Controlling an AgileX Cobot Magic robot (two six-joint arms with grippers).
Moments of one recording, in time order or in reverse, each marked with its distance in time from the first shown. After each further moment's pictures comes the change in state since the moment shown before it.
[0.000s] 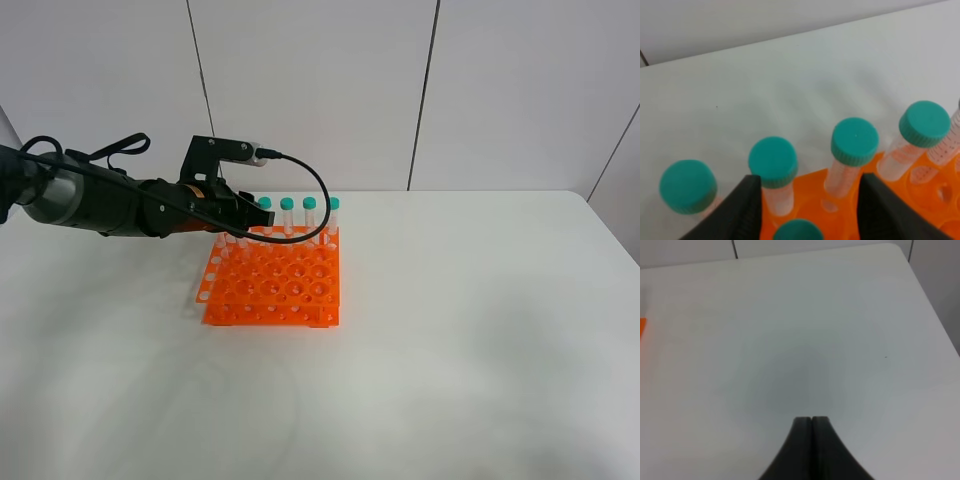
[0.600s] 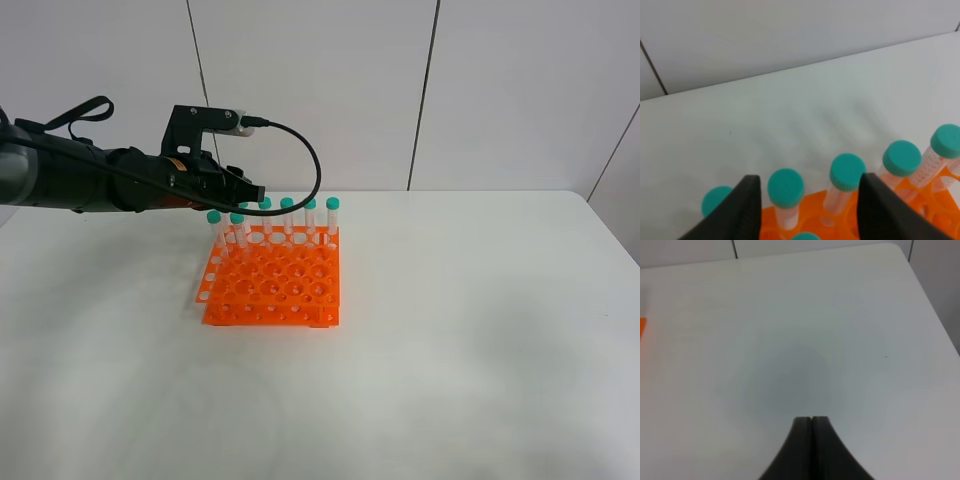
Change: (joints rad) left arm 0.021 -0.128 0.000 0.001 0.089 -0.001; right arm 0.000 0.000 0.000 0.000 0.000 0.000
